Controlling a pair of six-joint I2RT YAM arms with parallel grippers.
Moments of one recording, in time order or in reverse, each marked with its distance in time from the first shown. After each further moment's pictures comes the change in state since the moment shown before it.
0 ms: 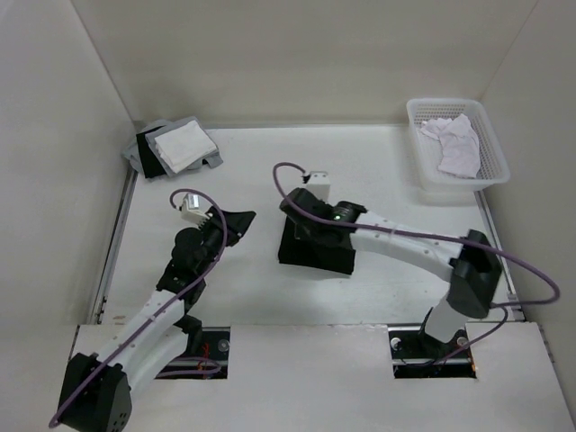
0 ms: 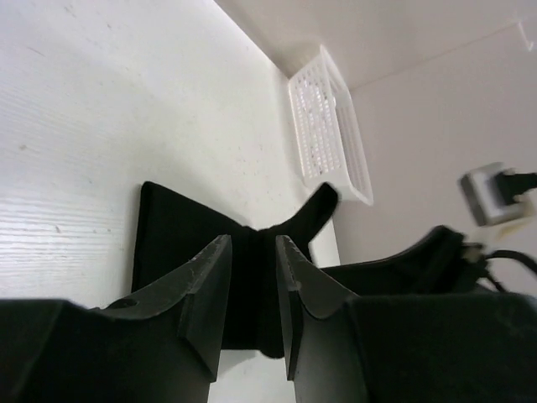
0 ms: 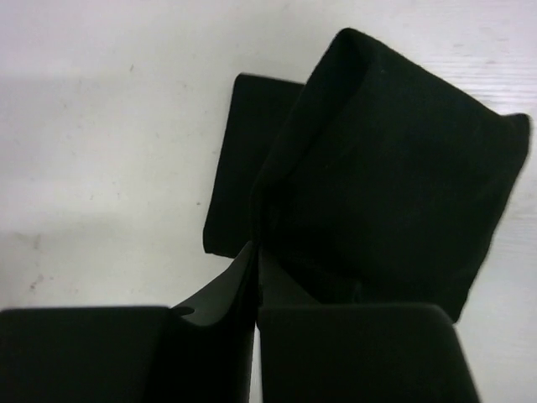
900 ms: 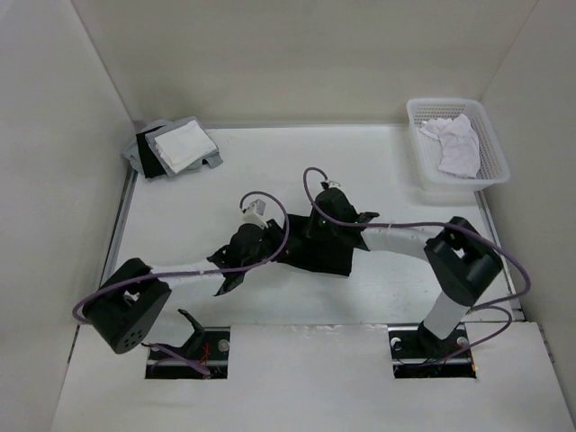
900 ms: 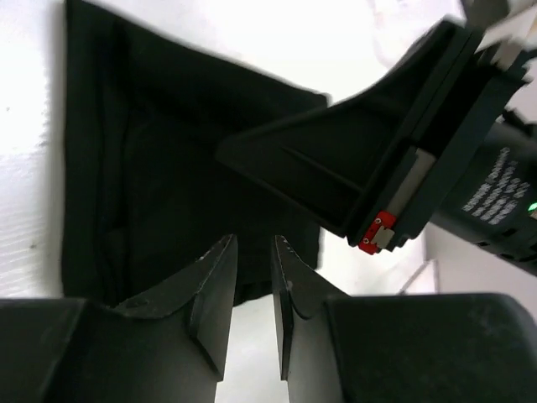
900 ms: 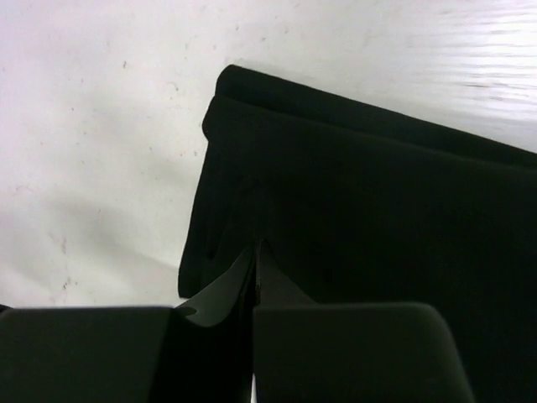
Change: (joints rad) left arm -0.340 0.519 0.119 0.119 -0.063 0.044; right arm -0.246 0.074 -0.385 0.635 -0.465 -0.021
